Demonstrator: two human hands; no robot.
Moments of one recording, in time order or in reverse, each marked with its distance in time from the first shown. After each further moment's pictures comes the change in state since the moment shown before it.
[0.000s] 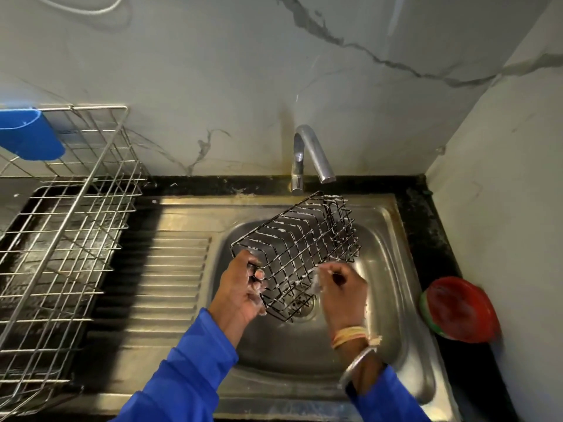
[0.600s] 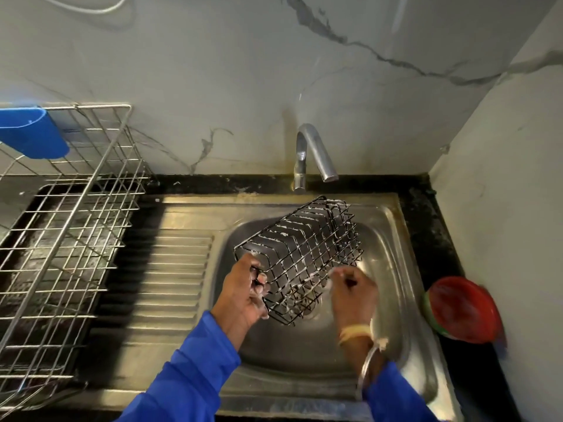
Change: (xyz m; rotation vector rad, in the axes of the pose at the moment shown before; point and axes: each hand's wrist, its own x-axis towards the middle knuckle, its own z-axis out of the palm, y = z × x) left_hand -0.003 -0.008 -0.001 -0.039 0.006 -0.007; right_hand 0.002 0.009 -0.005 -0.062 0.132 0.080
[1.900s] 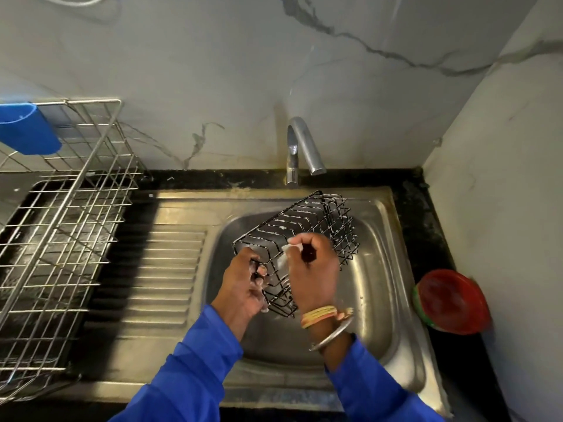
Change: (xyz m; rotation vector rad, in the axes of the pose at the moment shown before) left_hand -0.008 -0.006 0.018 0.056 0.000 0.028; right_hand -0.019 -0.041 0.030 0.226 -0.133 -0.345
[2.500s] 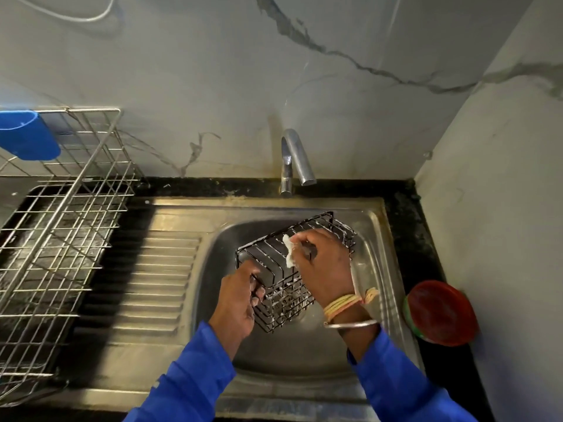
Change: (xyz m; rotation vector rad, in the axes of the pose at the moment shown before) left_hand -0.018 -0.015 0.007 0.124 0.068 0.208; right_hand 0.041 -0.011 -0.041 -0.416 -0.244 -0.218
